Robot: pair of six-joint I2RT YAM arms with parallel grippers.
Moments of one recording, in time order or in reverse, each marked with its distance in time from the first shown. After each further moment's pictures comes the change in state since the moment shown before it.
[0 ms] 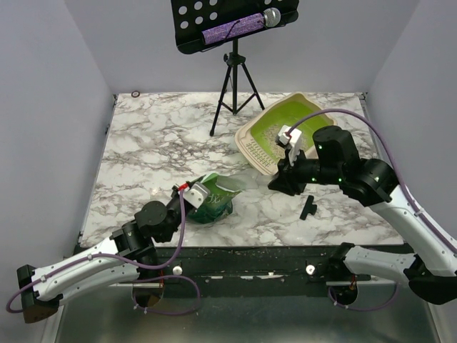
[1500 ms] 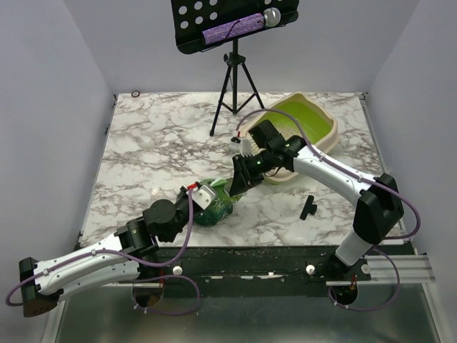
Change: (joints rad) left arm -0.034 0.059 0.030 -0.029 0.040 -0.056; right arm -0.016 0.607 0.035 0.143 -0.266 0.389
